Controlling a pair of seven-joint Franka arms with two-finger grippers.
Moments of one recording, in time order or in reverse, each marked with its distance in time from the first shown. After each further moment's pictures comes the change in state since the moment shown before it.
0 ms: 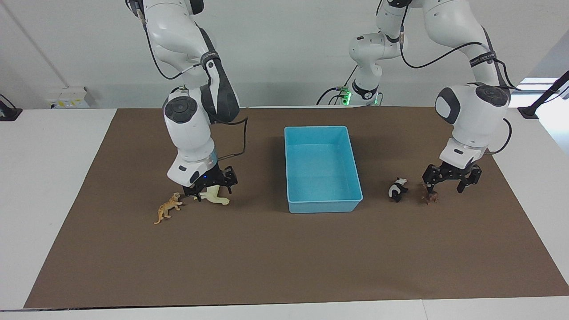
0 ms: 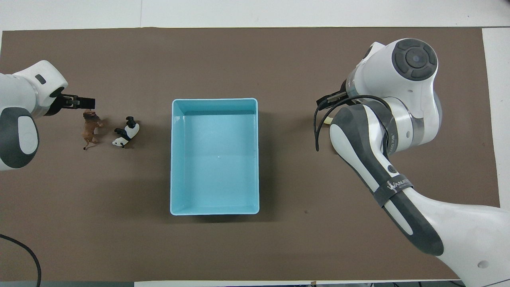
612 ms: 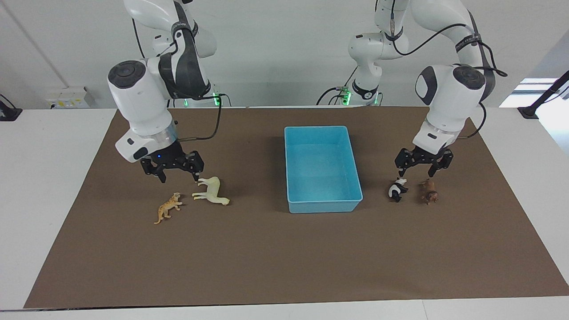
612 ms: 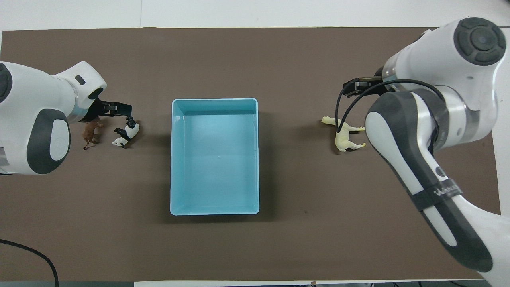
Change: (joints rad) left arm -0.147 -0.069 -0.012 0.000 -0.044 -0.173 -0.183; right arm -0.051 -0.058 0.001 0.062 0.003 -0.125 0.288
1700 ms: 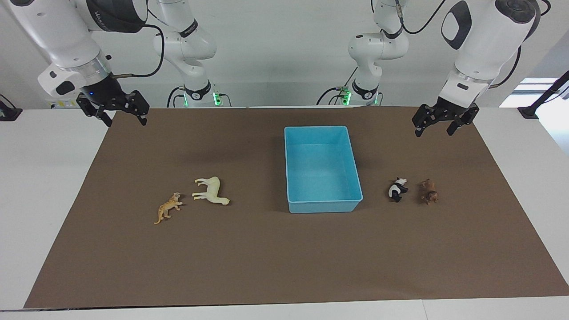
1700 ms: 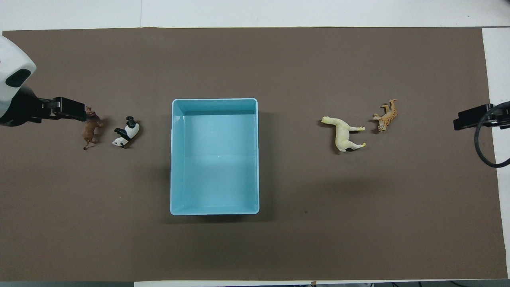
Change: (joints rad) left arm 0.010 -0.145 0.004 0.249 -0.006 -0.480 -0.066; right arm -0.263 -0.304 -0.009 0.030 -0.001 -0.446 -0.263
